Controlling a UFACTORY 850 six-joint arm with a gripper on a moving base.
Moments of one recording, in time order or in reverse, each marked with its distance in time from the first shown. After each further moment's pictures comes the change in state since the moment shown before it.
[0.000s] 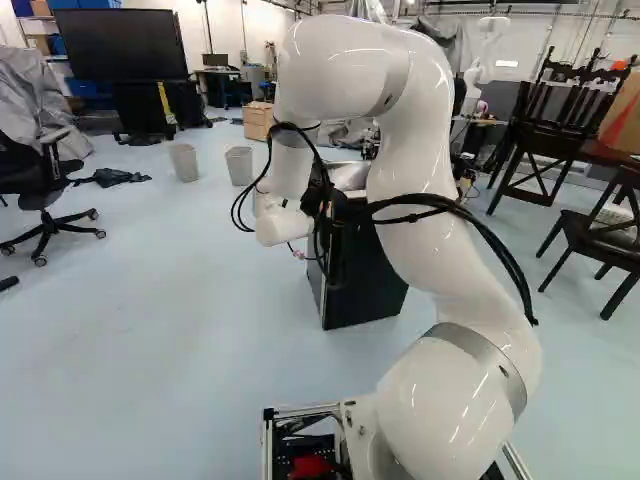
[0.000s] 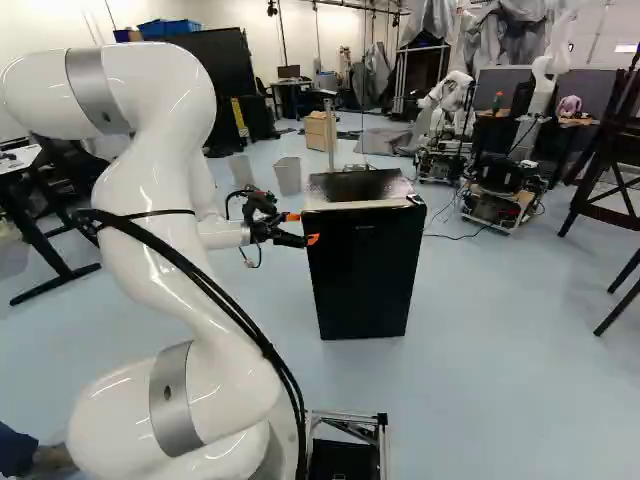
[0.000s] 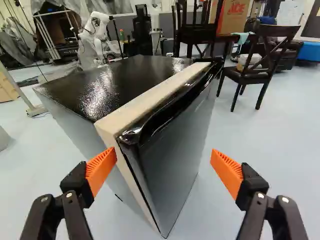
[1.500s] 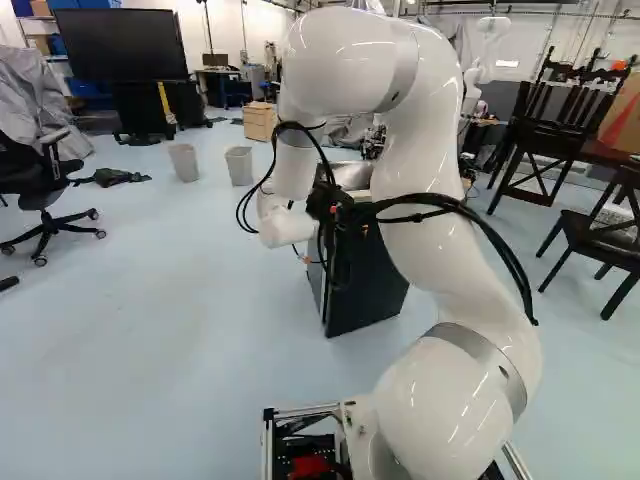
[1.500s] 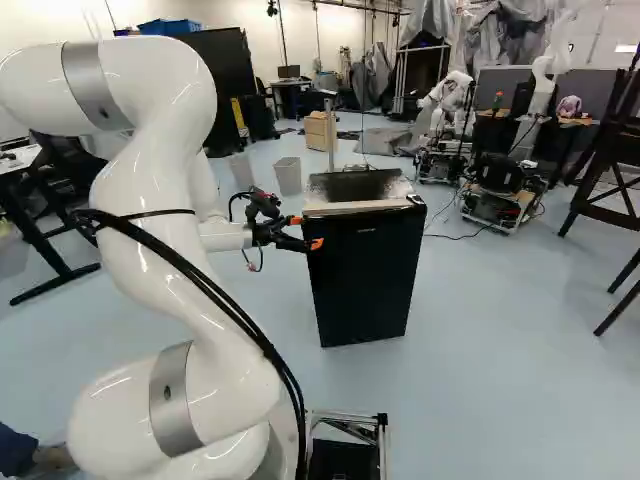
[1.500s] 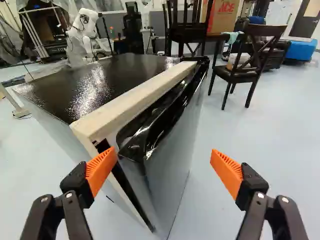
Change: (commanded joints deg) arm -0.4 1.6 2.8 2.5 0.0 0.0
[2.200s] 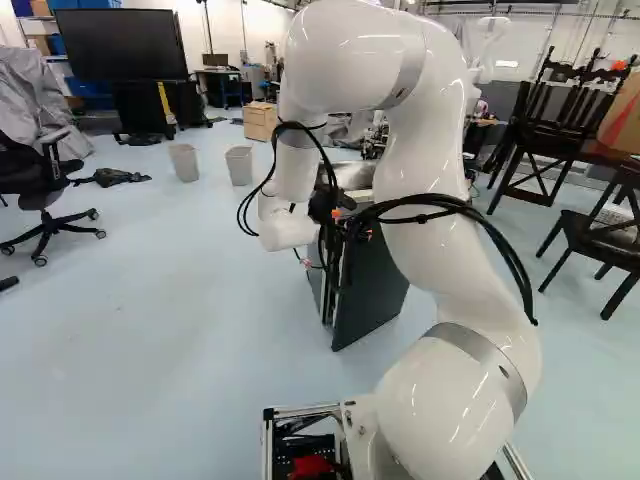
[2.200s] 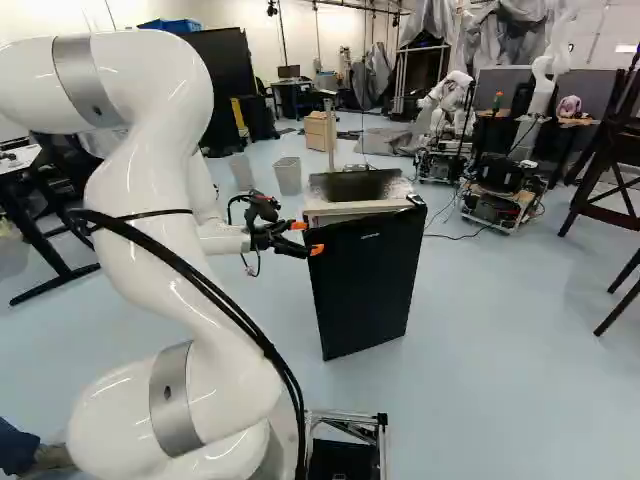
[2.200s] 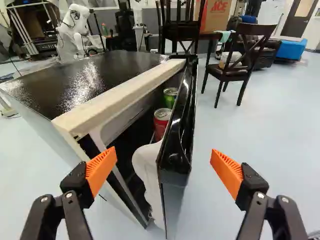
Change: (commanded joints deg) arm 0.8 1.5 2.7 2.9 0.0 0.0
